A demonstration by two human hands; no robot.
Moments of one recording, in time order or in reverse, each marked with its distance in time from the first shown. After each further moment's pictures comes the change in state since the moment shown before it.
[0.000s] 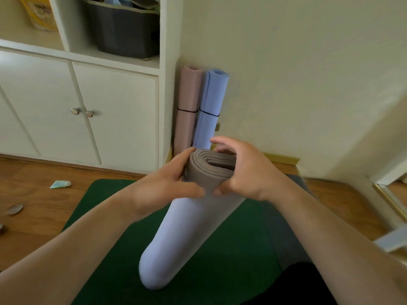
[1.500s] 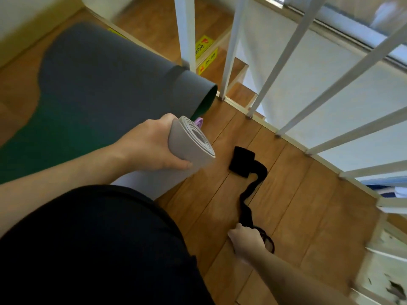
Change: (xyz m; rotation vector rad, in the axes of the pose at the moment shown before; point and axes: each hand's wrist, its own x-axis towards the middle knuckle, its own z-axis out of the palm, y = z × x) left_hand 0.226 -0.126 0.501 0.818 -0.893 0.056; right_hand -0.500 0.388 0.321 0.044 -0.465 1.189
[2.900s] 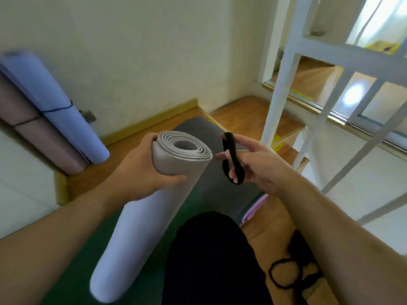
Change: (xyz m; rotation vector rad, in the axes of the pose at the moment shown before) left_hand -0.223 -0.034 -0.142 -0.233 0.725 -0.056; right_hand -0.166 -0.171 -0.403 1.375 0.201 -0.723
